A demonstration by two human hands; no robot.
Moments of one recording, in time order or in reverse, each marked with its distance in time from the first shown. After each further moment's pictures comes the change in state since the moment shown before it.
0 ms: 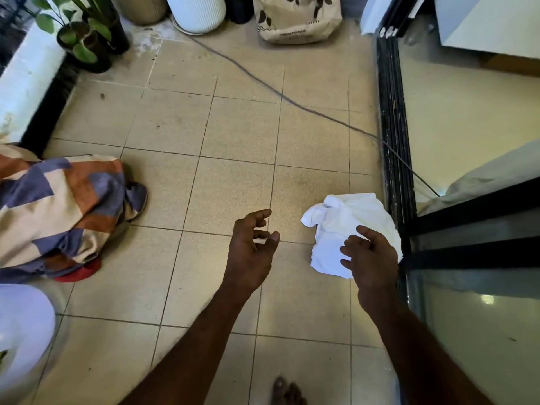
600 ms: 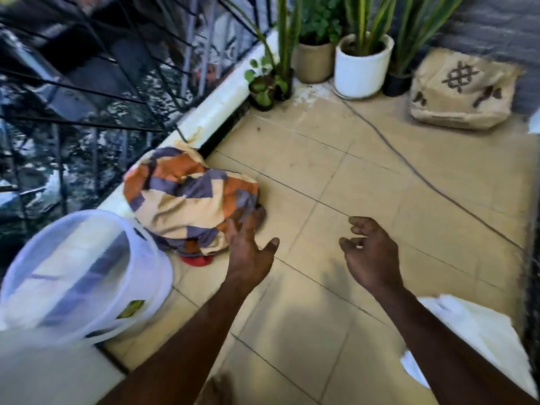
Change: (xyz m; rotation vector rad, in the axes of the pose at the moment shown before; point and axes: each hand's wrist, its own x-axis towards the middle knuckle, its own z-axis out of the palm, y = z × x) left_hand 0.020 0.006 -0.236 0.287 0.516 -0.077; right_hand -0.084 -0.114 0.235 -0.654 -0.510 -0.603
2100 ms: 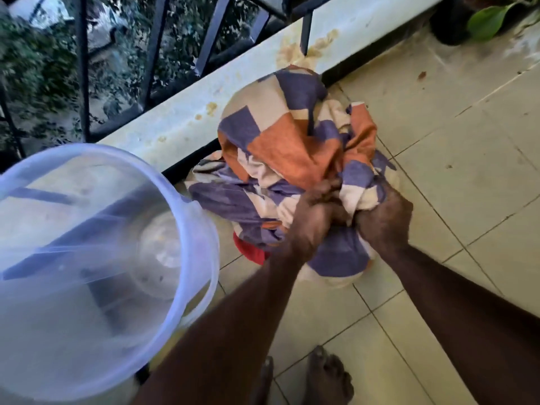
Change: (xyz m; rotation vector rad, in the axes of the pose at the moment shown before) left_hand 0.281 -0.228 -0.030 -1.075 -0.060 -0.564; right_hand 0.235 -0.062 0.424 -0.200 -0.082 -0.432
